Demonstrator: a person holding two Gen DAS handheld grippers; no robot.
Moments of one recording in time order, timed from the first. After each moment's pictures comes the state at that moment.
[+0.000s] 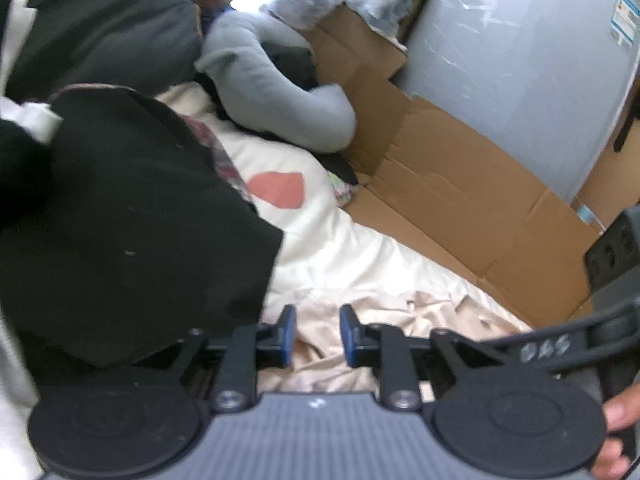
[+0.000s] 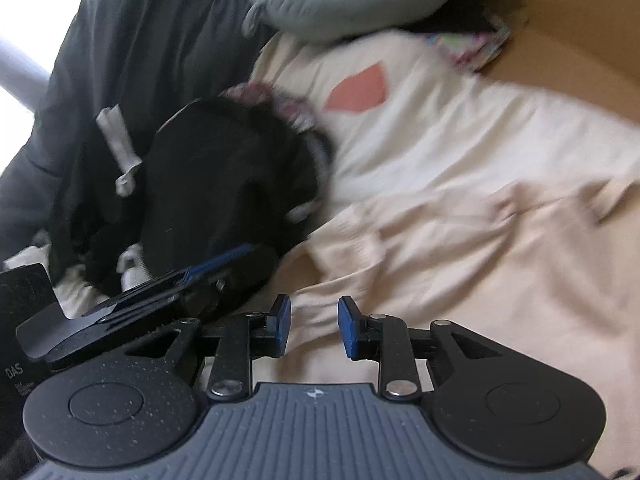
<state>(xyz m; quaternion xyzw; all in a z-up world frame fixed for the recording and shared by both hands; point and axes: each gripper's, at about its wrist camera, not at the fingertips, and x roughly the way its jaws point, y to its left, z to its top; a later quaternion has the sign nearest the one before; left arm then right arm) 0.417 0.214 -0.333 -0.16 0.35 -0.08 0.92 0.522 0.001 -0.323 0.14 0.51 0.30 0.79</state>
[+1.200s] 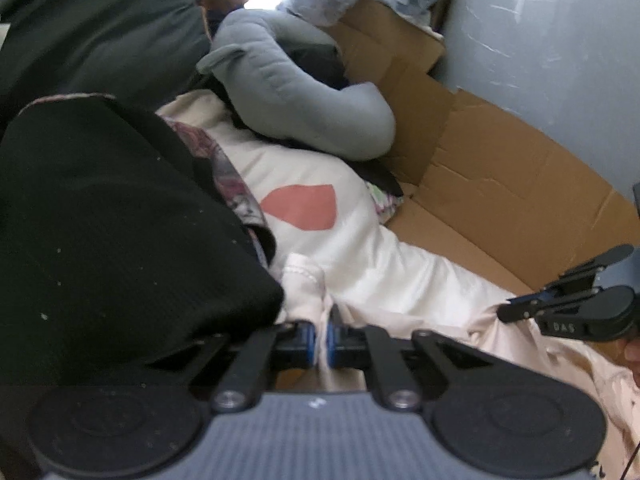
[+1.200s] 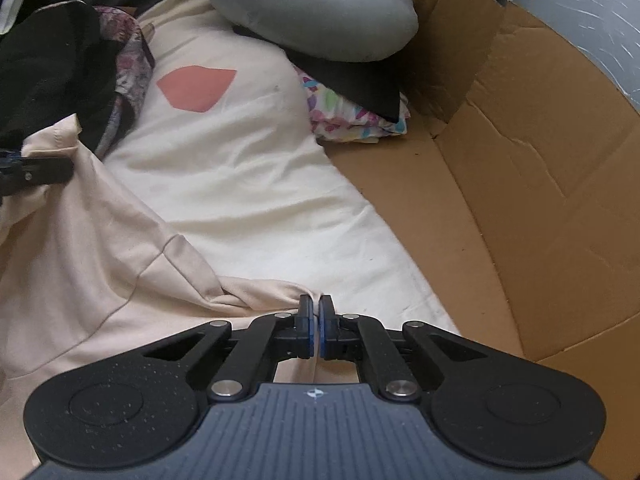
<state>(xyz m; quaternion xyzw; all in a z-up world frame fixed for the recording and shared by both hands) 0.470 0.204 -0.360 -0.12 0.33 0.00 0.94 0.612 -0.030 -0.346 -0.22 0.45 0.22 0.84</state>
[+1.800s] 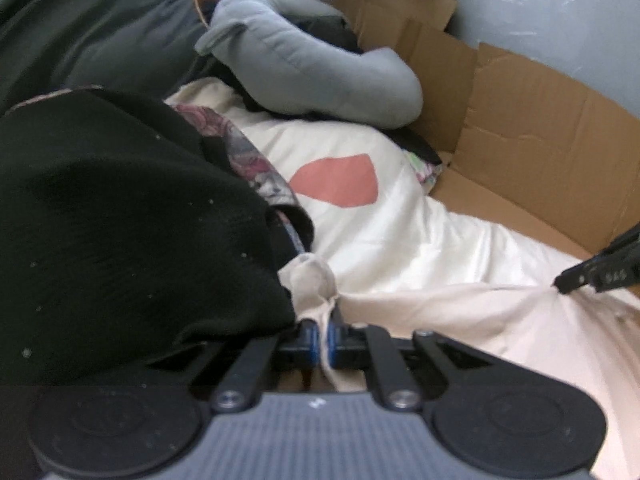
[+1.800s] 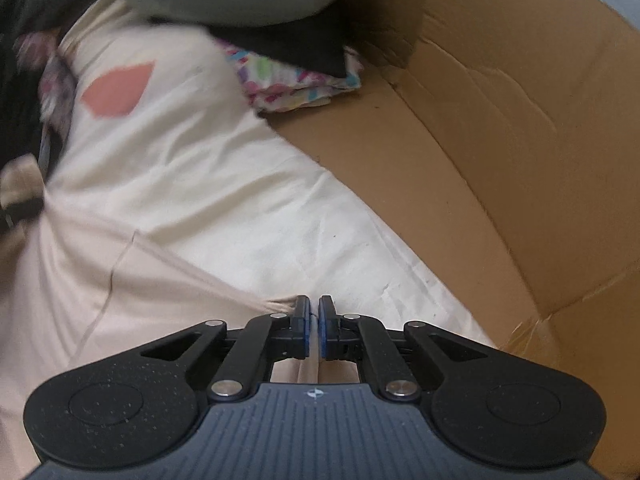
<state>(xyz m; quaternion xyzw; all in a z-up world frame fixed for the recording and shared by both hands) 0.505 0.203 -0.397 -0.04 0.35 0.03 0.93 0.643 -0.052 -0.372 -0.13 0.49 0.15 0.85</state>
